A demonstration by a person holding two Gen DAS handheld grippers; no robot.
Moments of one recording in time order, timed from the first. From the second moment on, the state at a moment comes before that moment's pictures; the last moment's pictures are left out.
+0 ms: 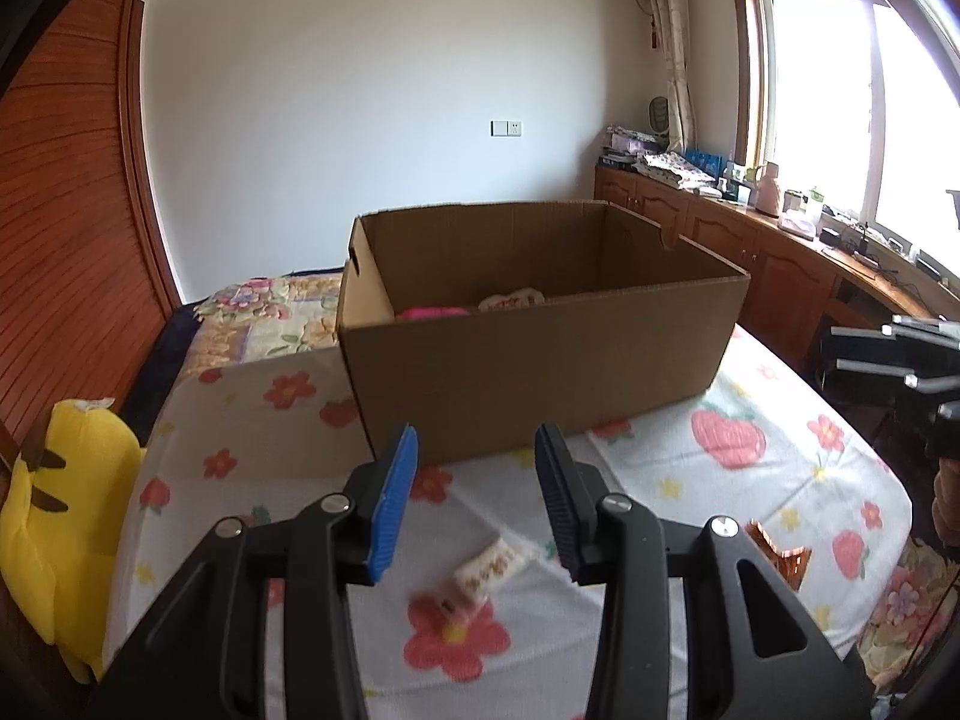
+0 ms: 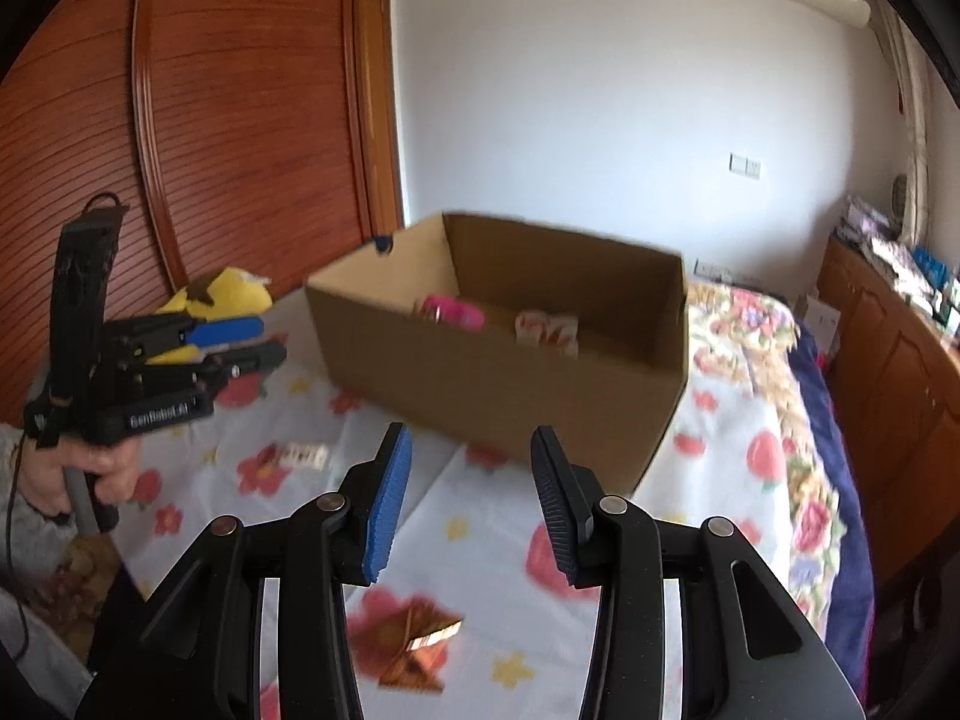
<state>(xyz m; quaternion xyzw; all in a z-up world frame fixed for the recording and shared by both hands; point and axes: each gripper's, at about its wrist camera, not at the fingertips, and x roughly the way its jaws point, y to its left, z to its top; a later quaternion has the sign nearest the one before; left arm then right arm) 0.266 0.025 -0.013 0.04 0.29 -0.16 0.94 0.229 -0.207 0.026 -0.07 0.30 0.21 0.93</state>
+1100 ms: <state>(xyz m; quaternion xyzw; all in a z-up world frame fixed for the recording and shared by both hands) 0.248 0.029 -0.073 0.07 0.36 -0.16 0.92 0.212 -0.196 -0.087 -0.05 0.43 0.19 0.88</state>
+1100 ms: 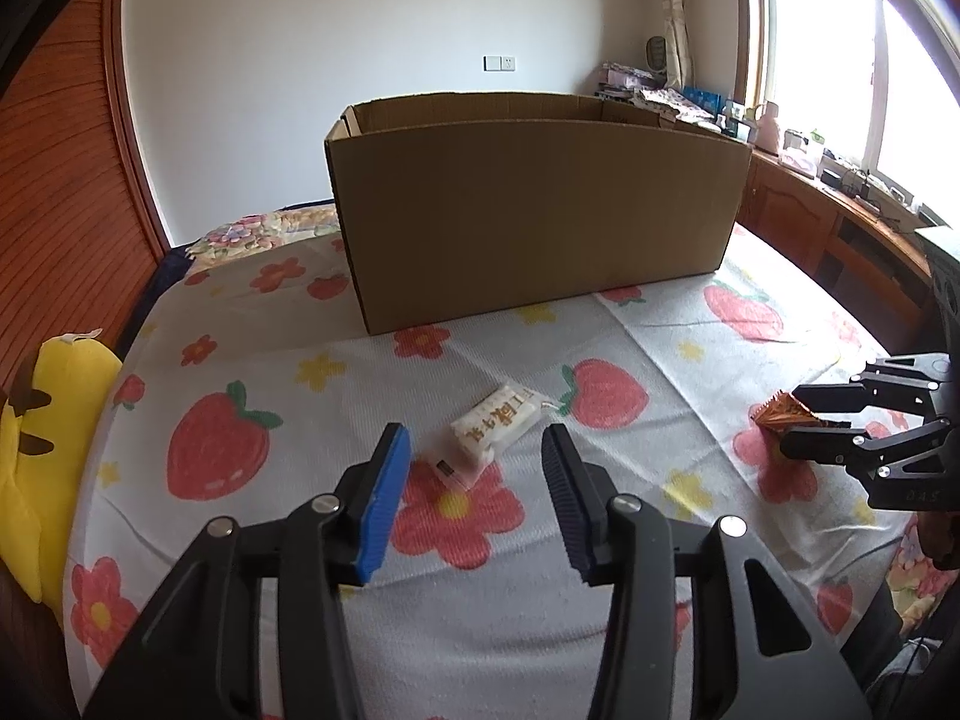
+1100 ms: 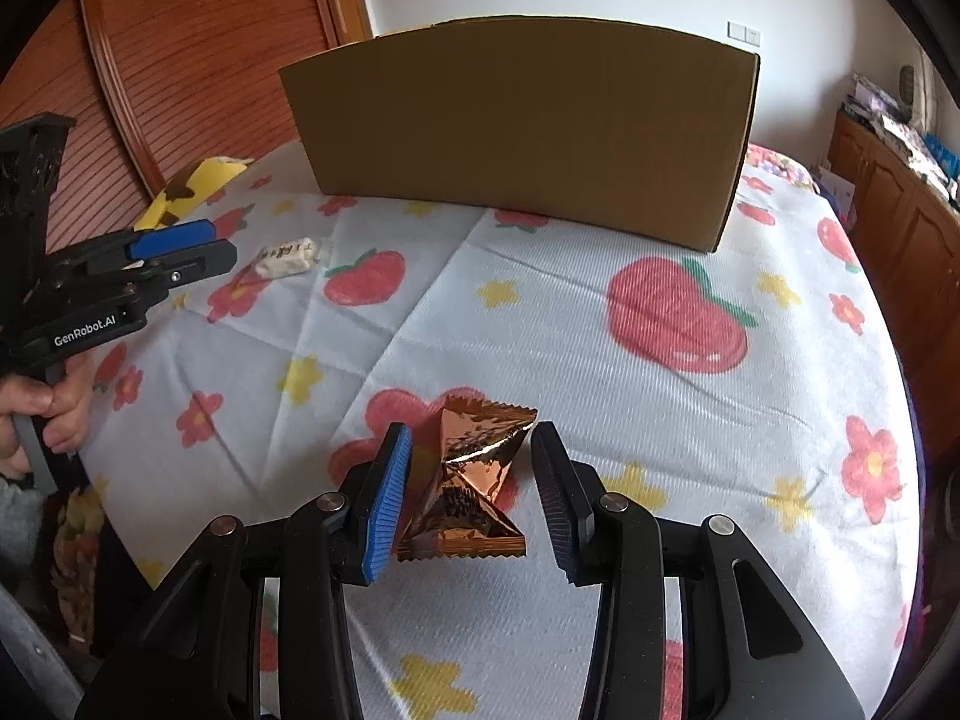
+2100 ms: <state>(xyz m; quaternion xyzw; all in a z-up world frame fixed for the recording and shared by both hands) 0.296 -0.002 -0.093 0.15 0.42 -0.20 0.87 0.224 -0.191 -0.091 -0.08 0.42 0.19 0.89</state>
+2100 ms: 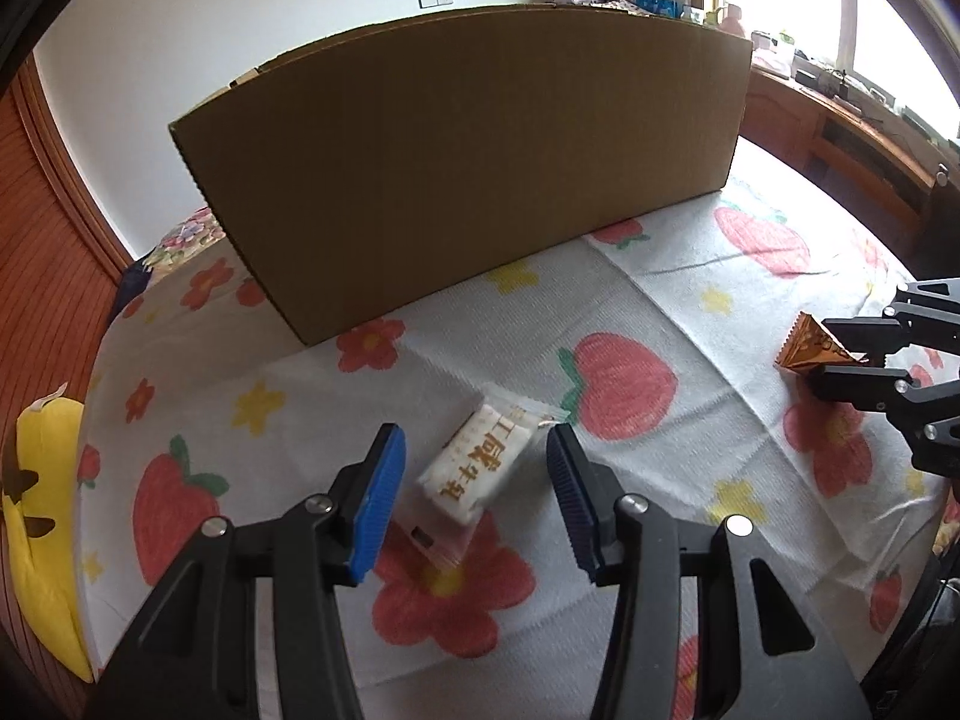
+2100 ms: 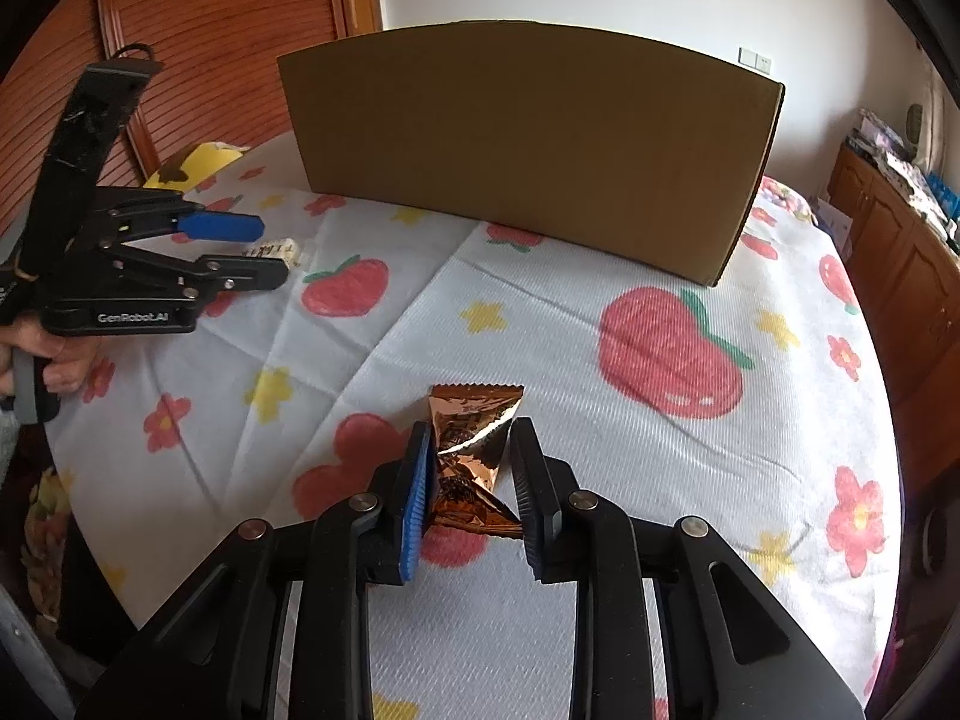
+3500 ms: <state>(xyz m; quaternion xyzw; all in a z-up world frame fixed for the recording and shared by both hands) 0.283 -0.009 -0.091 0.17 0.42 -0.20 0.87 0.224 -0.192 -0.093 -0.08 0.42 0.19 0.89</state>
